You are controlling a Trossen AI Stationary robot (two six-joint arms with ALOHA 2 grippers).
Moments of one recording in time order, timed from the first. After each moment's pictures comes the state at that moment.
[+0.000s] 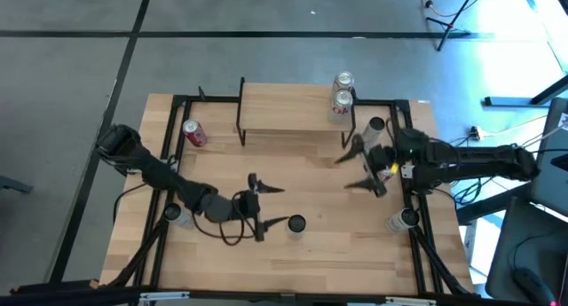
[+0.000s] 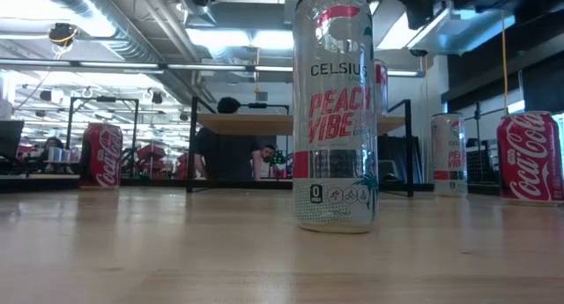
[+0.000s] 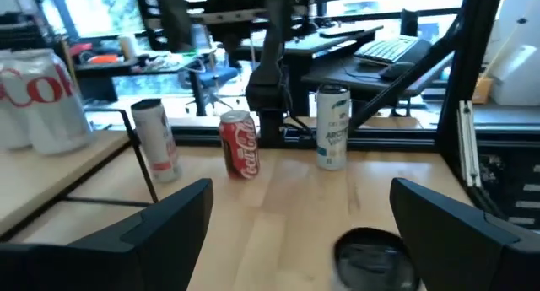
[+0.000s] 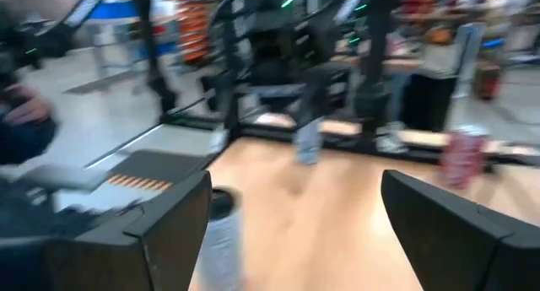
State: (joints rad) left arm -0.50 1.55 0.87 0.53 -0.72 -0.05; right arm -0.06 0.78 0.53 0.19 -0.45 -0.03
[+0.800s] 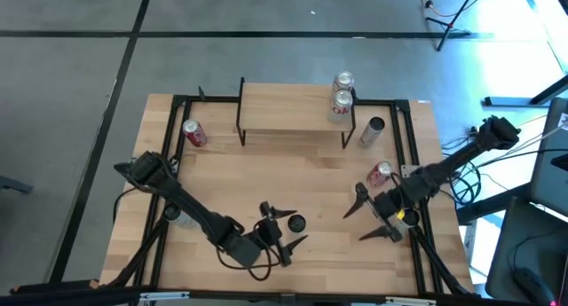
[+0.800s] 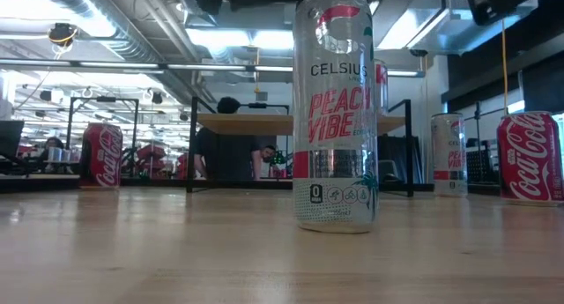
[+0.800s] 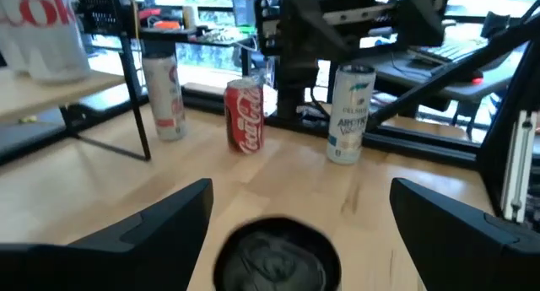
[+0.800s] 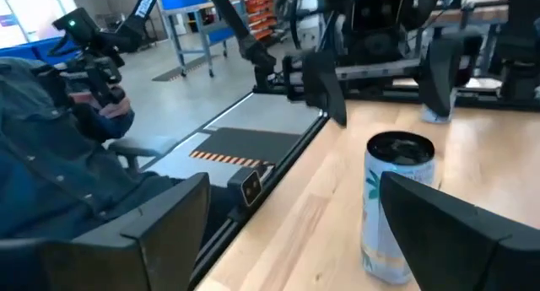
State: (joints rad) left arm -0.60 1.95 1.20 0.49 -1.03 -0.28; right arm 0.58 0.86 0.39 0.36 0.00 0.15
